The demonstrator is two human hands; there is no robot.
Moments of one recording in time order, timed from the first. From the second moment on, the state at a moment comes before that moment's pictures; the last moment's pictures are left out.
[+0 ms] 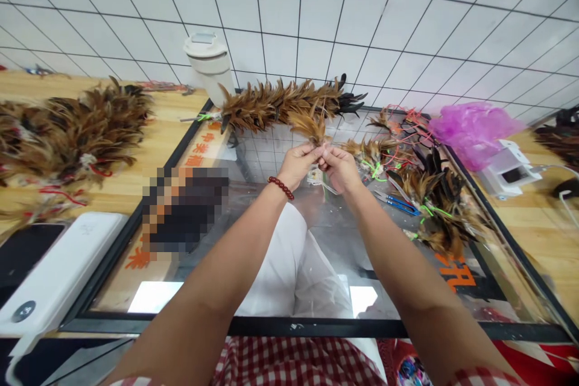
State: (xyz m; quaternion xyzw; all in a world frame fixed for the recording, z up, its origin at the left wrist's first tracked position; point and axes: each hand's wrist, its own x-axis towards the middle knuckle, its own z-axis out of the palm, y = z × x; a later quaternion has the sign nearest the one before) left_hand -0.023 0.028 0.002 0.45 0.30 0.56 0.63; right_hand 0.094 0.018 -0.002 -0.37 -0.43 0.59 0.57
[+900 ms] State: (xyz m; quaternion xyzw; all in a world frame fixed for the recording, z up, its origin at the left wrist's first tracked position) left_hand -0.033 0.019 0.006 0.52 0.48 0.48 0.52; right_hand 0.095 0.013 -0.006 -0.46 -0.59 0.36 0.56
